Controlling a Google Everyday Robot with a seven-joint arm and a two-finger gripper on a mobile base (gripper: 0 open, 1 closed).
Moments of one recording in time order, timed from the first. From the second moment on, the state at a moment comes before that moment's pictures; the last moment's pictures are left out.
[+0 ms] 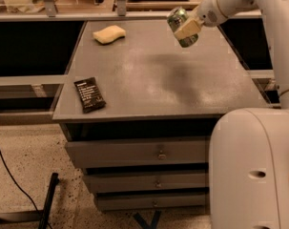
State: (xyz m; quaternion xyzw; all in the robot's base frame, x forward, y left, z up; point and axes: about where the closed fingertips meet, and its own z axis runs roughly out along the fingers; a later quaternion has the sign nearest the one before) arm 0.795 -0.153 0.917 -0.50 0.75 0.13 0.41
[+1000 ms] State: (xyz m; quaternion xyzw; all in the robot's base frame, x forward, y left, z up) arm 0.712 -0.180 0.915 -0.59 0.79 0.04 0.19
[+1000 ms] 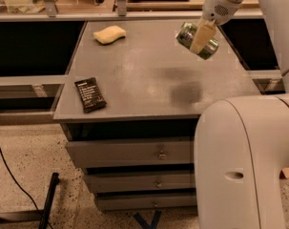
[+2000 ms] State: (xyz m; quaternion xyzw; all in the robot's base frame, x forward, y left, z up) arm 0.691 -0.170 0.867 -0.59 0.79 0.11 0.14
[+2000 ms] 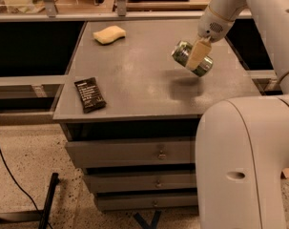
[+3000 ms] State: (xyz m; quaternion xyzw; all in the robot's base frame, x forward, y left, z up) arm 0.699 -0.173 0.836 -0.59 0.80 0.09 0.10
